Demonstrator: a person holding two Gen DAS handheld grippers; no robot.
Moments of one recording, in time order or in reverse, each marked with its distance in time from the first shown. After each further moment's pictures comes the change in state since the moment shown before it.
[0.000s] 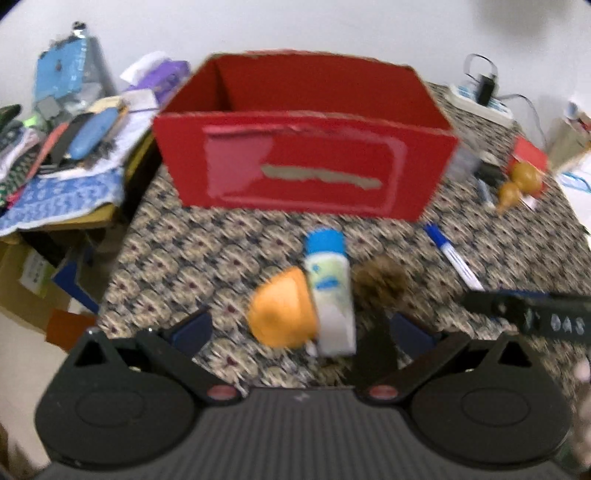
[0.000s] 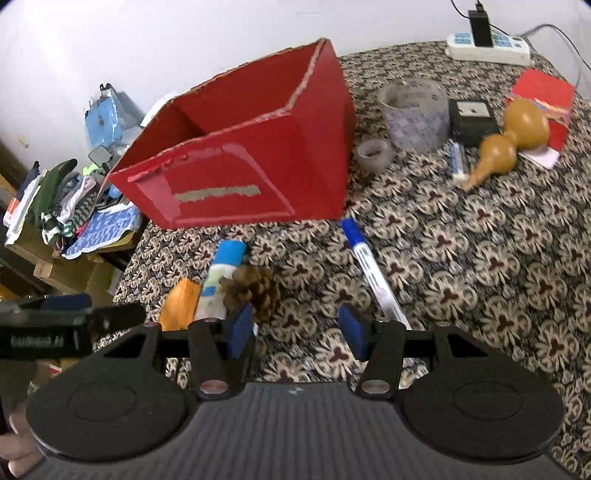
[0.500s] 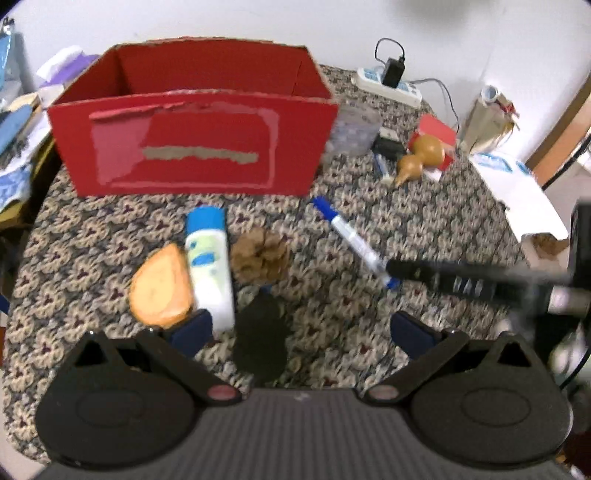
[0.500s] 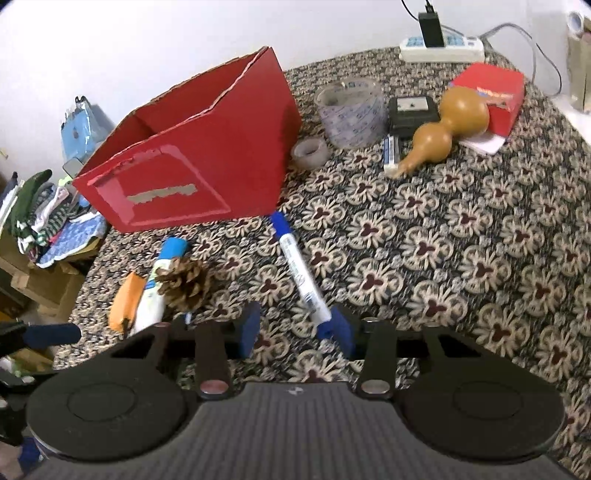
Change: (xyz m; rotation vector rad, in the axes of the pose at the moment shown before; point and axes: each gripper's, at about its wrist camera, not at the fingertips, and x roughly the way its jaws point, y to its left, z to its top) left arm 0.005 -0.039 -0.009 0.045 0.009 -0.264; right arm -0.007 -0.043 -0.019 0.000 -0.067 -0.087
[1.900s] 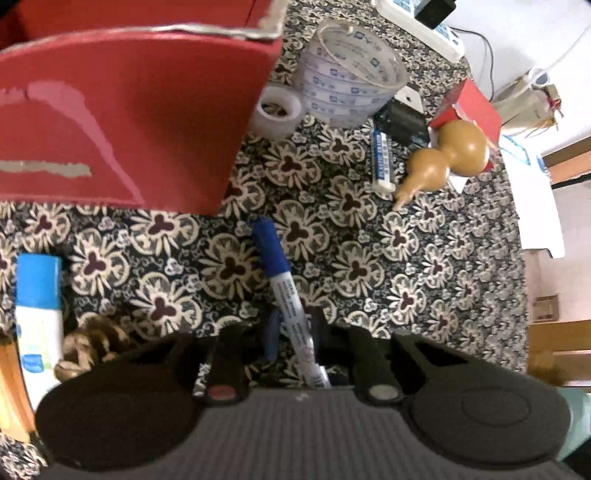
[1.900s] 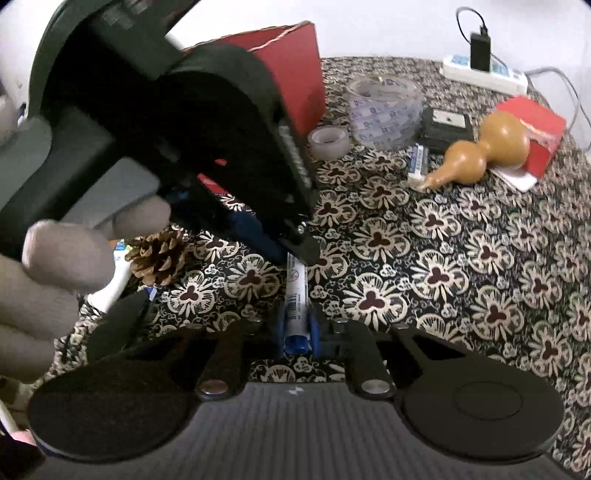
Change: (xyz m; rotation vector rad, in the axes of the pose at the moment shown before) left arm 0.165 -0.040 0.098 -0.177 0.336 -0.100; right arm 0.034 0.000 0.000 -0.192 0.030 -0.018
